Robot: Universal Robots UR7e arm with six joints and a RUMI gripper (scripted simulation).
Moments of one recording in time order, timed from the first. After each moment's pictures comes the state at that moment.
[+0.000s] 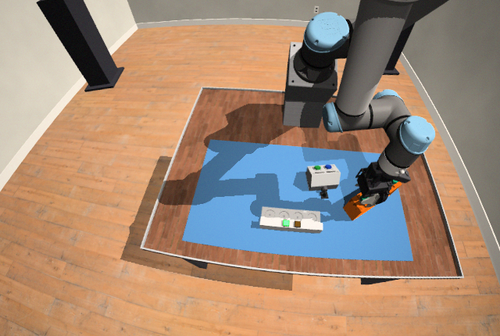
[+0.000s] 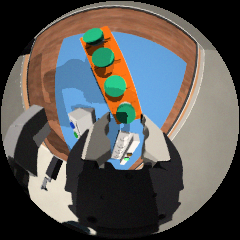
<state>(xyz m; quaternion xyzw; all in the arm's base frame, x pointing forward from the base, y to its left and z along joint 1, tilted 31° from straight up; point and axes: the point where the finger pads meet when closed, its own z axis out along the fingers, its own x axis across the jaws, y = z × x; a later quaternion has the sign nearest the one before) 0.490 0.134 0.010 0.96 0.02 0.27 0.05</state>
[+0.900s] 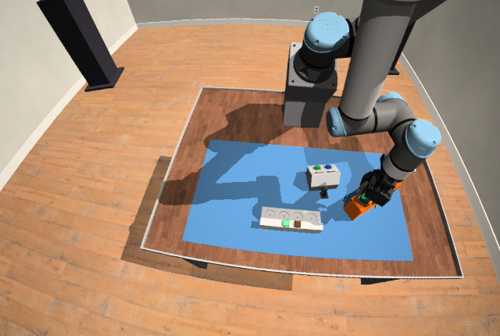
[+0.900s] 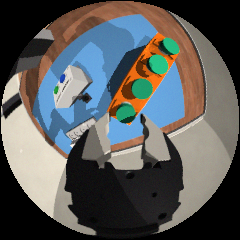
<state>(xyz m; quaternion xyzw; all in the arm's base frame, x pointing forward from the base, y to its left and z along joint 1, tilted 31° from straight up) 0.489 0.134 0.011 0.87 0.41 0.22 0.16</state>
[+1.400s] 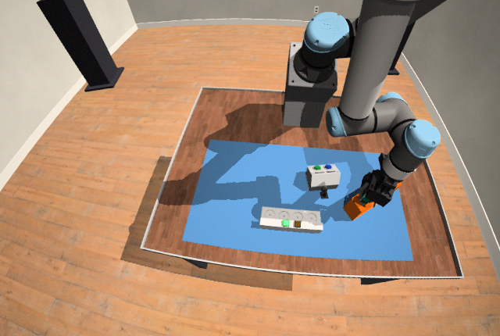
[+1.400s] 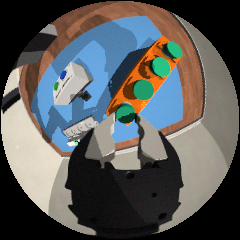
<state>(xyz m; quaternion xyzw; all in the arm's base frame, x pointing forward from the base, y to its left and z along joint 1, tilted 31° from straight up) 0.489 0.134 0.011 0.86 0.44 0.22 0.16</state>
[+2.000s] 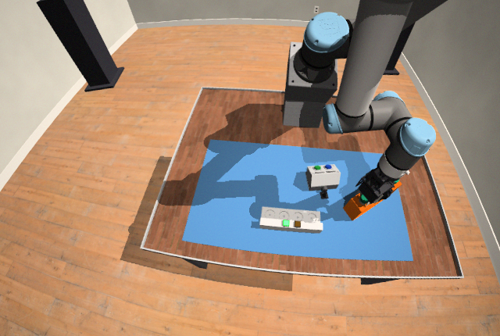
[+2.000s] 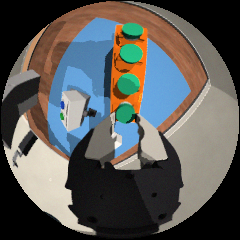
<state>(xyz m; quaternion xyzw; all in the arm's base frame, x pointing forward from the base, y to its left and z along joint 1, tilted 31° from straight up) 0.490 0.134 0.011 0.94 0.22 0.25 0.10</state>
